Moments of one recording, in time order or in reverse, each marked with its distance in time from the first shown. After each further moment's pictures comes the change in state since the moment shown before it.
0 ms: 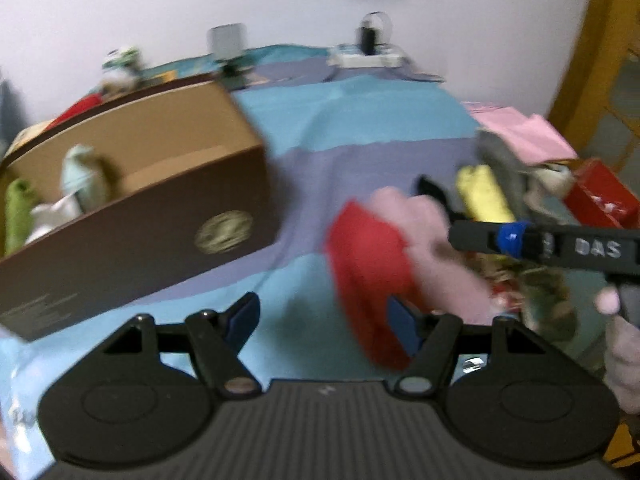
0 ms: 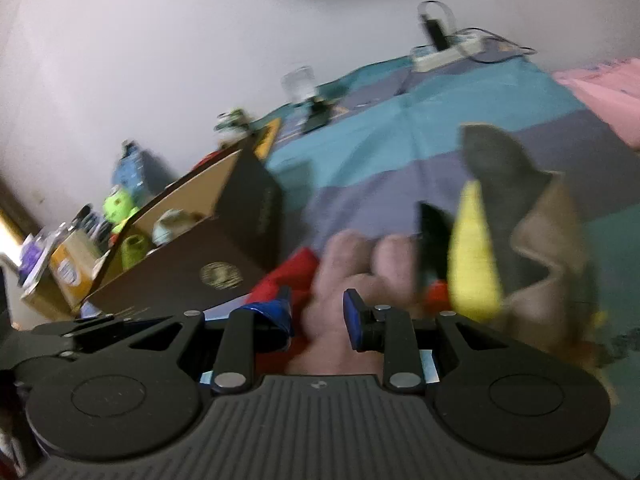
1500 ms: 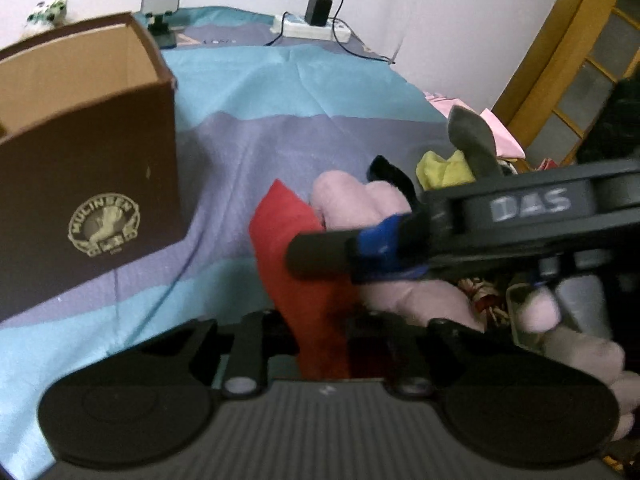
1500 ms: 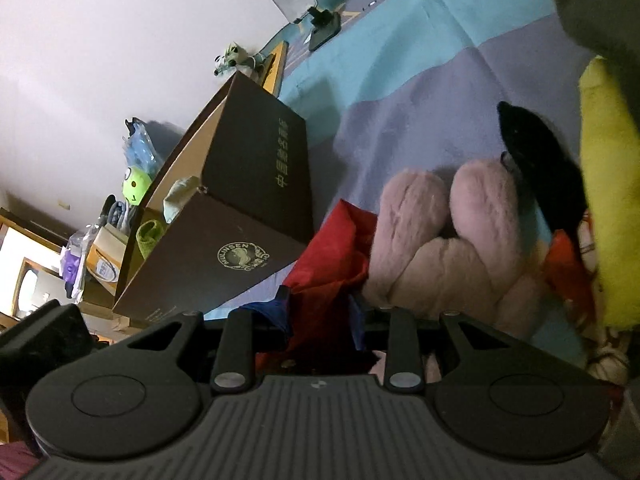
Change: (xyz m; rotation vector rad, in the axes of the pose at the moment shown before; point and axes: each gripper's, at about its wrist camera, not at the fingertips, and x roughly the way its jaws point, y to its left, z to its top) left arm 0.089 -0.005 0.008 -0.027 0.039 -0.278; right arm 0.095 0.006 0.012 0.192 0.270 0.164
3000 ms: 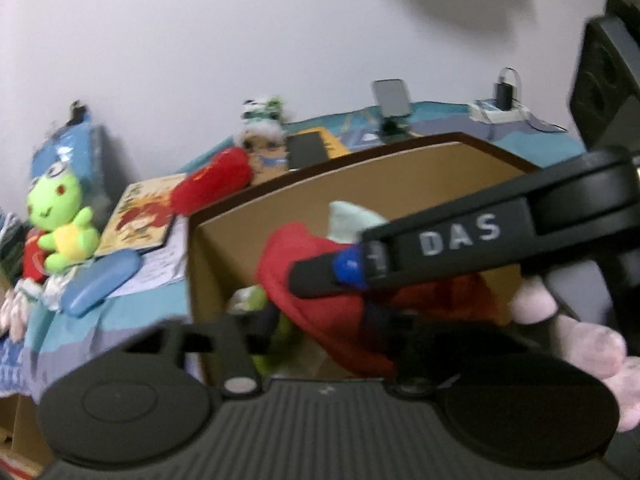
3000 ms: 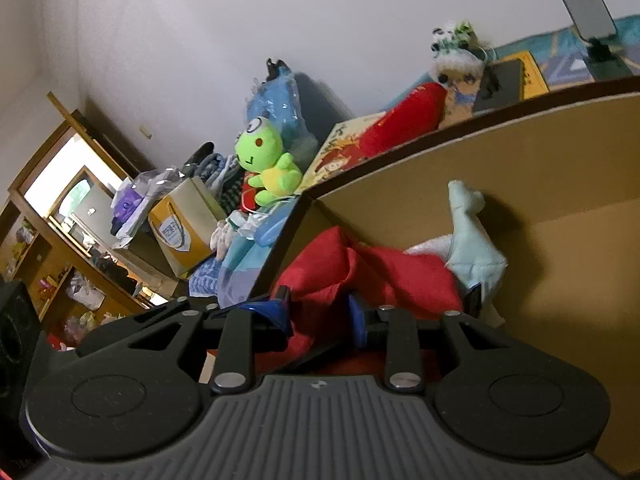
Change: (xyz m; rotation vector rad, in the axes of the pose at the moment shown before) left arm -0.152 0.210 0.022 0.147 -0.225 0.454; right arm 0.179 0.226 0.014 -0.355 -0.010 0.206
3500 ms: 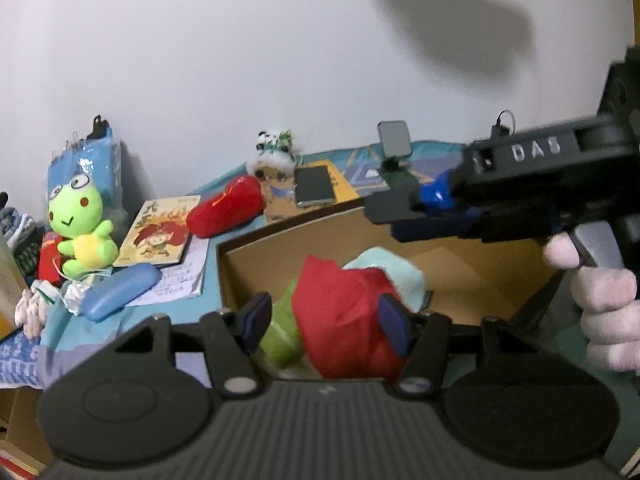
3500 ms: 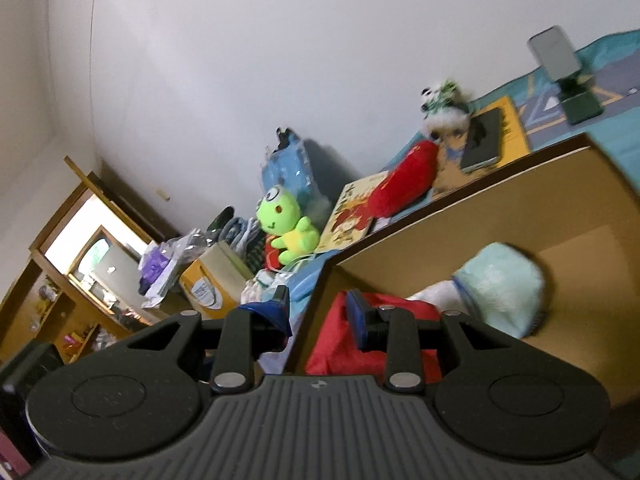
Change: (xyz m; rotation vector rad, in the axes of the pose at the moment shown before) left arm -0.062 0.009 0.009 -0.068 -0.064 0.010; right arm -0.079 0.003 0.013 0.078 -0.163 0.043
